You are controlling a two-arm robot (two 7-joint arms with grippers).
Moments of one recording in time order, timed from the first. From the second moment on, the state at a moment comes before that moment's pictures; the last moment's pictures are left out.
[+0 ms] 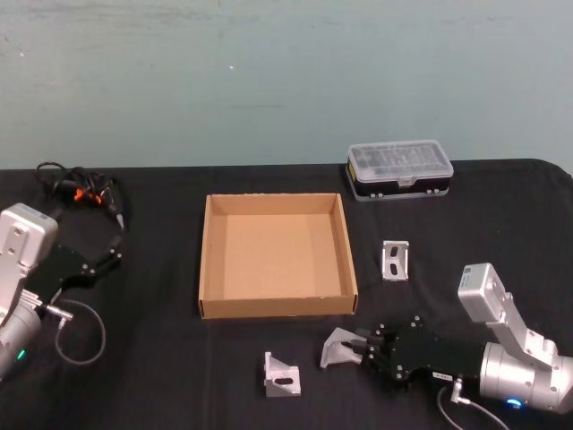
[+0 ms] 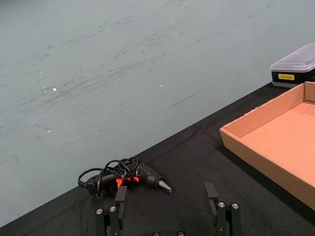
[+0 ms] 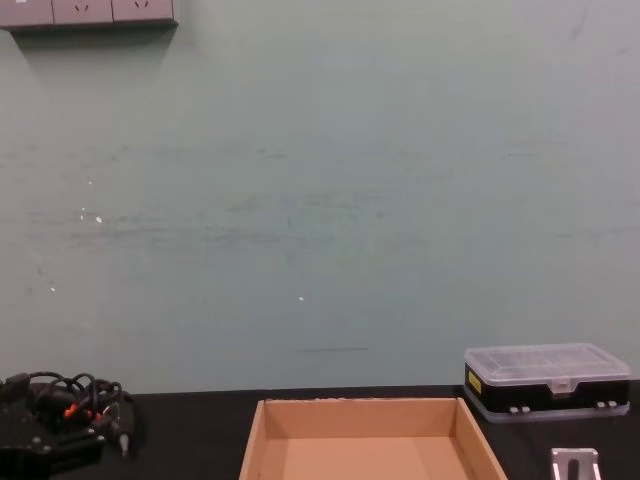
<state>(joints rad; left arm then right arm) -0.20 0.60 0.45 -1.41 -0.25 -0.12 0.03 0.24 0.61 -0.50 -1.29 0.38 -0.19 0.78</state>
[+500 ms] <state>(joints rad) -0.20 0.60 0.45 -1.41 -0.25 -0.12 0.03 0.24 0.61 -0.50 -1.29 0.38 -0.19 0.78</state>
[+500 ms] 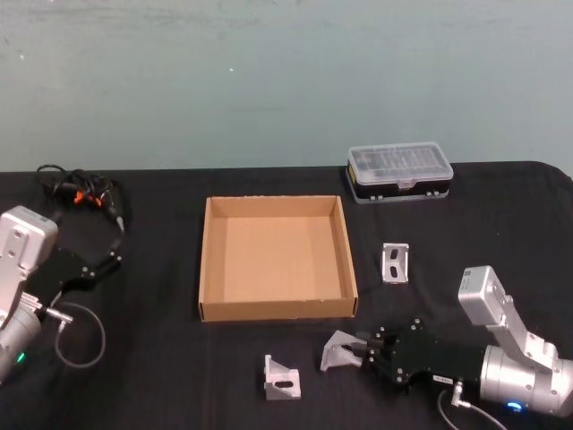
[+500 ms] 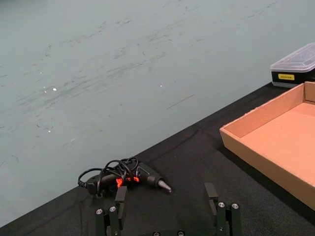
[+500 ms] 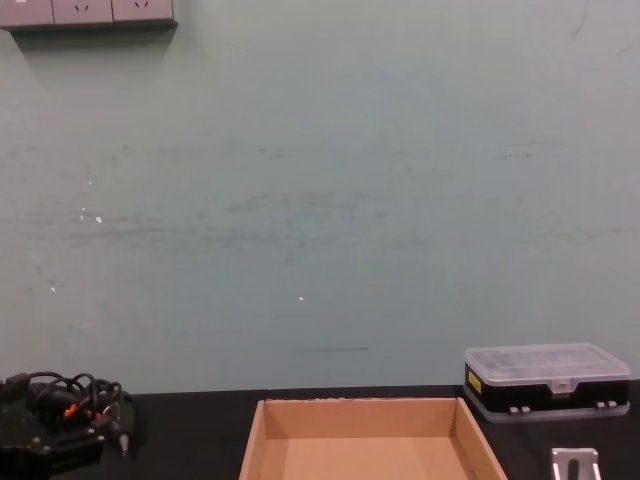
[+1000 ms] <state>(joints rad) -0.20 0.60 0.45 -1.41 -0.25 -0.12 0.03 0.24 0.61 -0.48 -1.32 0.42 -0.22 0.79</state>
